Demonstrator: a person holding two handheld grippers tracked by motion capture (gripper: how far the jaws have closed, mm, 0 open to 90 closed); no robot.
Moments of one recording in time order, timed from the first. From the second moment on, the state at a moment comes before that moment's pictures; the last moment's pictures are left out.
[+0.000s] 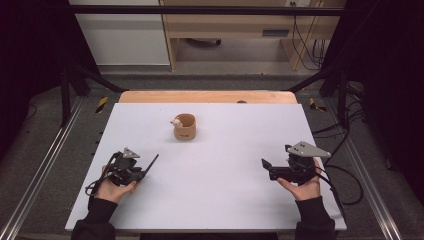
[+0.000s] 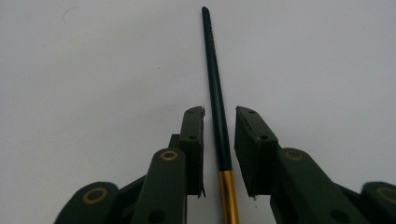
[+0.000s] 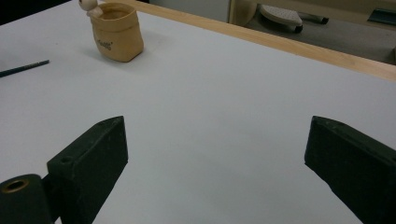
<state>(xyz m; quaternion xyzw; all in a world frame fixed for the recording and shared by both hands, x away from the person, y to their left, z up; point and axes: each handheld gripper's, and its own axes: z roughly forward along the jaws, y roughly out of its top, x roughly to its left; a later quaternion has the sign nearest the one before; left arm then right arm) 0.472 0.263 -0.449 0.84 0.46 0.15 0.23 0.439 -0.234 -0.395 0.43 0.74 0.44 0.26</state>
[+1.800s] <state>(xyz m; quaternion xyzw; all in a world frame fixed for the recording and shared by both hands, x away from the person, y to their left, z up) 0.486 0.247 -0.441 0.88 0.42 0.12 0.18 0.441 -0.232 -0.396 0.43 0.75 0.43 0.25</state>
